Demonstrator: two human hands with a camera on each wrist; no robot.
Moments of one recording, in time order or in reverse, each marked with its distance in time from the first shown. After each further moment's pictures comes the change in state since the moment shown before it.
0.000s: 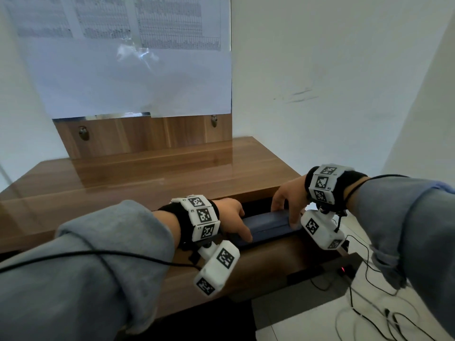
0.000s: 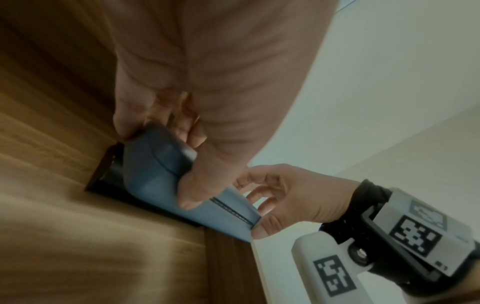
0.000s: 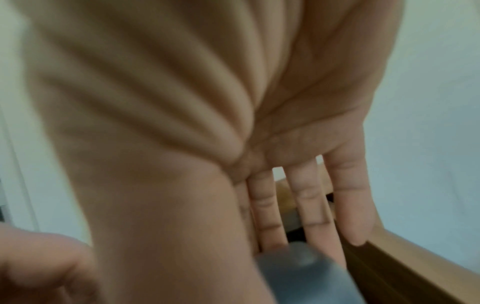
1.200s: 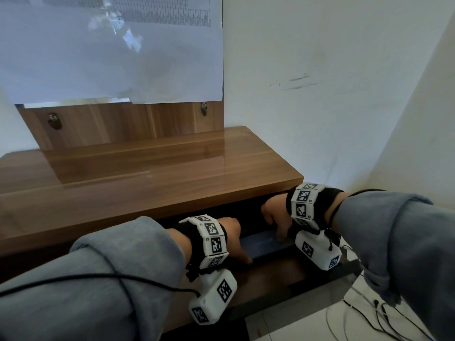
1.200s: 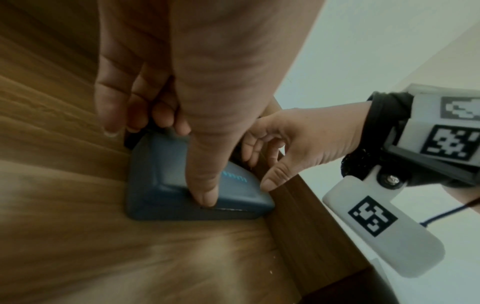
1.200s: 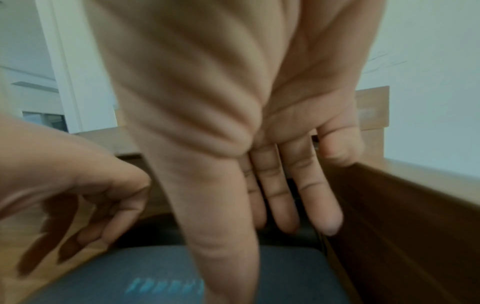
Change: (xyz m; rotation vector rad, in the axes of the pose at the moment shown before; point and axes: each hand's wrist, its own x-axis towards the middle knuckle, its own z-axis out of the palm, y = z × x) left_hand 0.059 -0.006 0.044 0.231 -0.031 -0.025; right_hand 0.059 -0.002 0.030 -0.387 -0.024 -0.036
